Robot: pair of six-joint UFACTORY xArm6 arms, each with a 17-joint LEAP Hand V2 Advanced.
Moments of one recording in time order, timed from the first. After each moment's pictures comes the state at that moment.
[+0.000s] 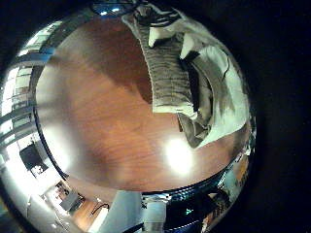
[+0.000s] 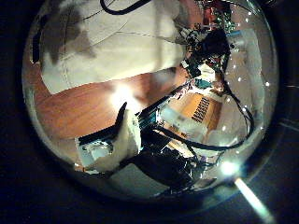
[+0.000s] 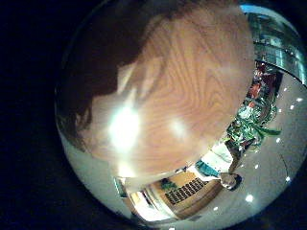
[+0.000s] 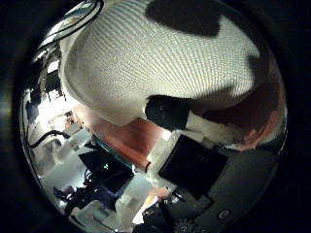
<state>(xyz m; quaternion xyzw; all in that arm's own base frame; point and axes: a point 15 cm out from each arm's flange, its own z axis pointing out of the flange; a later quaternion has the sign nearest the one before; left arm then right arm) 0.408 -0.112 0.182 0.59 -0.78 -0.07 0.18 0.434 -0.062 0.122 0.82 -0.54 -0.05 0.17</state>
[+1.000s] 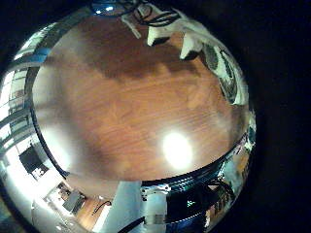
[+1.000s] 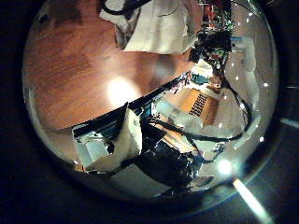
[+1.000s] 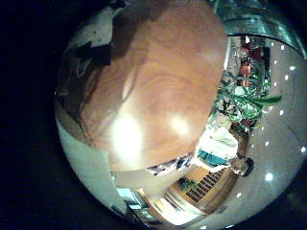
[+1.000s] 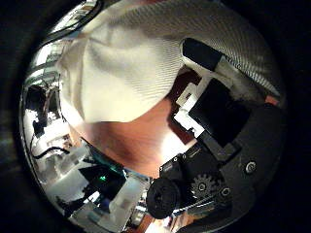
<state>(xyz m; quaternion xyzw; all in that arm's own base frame) 0.390 -0.111 0.198 0.58 -0.78 -0.07 0.20 0.454 -0.174 0.228 0.76 -0.64 0.09 0.10</state>
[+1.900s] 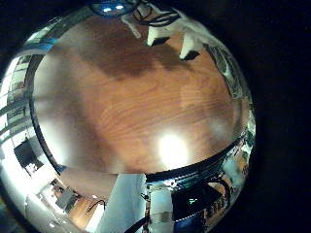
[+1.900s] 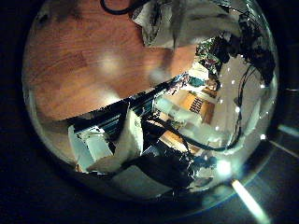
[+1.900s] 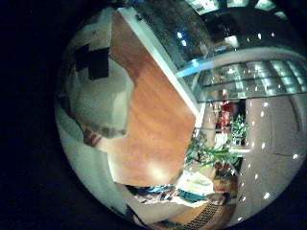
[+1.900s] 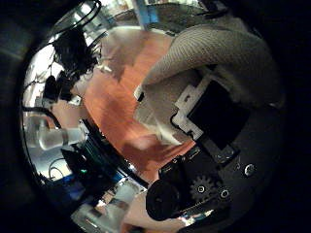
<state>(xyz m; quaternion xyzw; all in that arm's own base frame) 0.362 -0.053 0.205 0.61 -0.76 -0.05 0.22 0.463 0.136 0.325 0.90 -0.37 0.25 0.06</state>
